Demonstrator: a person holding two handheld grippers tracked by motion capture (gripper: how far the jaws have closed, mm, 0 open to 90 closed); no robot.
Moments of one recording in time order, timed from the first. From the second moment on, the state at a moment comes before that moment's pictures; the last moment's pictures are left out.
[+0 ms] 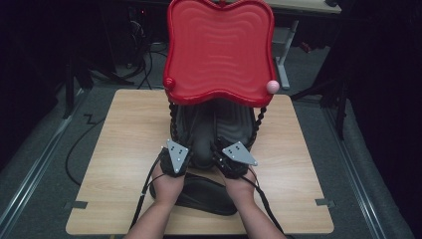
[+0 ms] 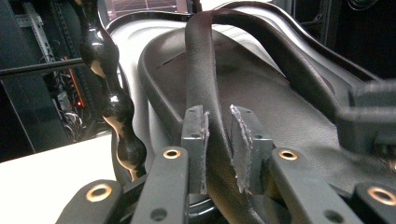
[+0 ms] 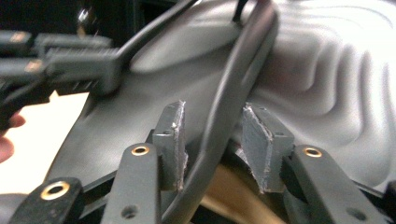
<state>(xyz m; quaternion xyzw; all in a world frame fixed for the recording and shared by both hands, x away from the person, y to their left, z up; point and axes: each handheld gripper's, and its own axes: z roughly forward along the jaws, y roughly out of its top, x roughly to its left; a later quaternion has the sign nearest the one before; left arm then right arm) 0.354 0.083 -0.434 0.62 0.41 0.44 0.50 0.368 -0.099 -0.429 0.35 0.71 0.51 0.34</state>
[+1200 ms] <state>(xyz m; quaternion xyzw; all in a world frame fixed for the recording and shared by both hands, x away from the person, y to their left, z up) 0.350 0.083 -0.439 0.62 0.42 0.44 0.50 0.304 -0.106 -0.454 0.32 0.73 0.51 0.32</state>
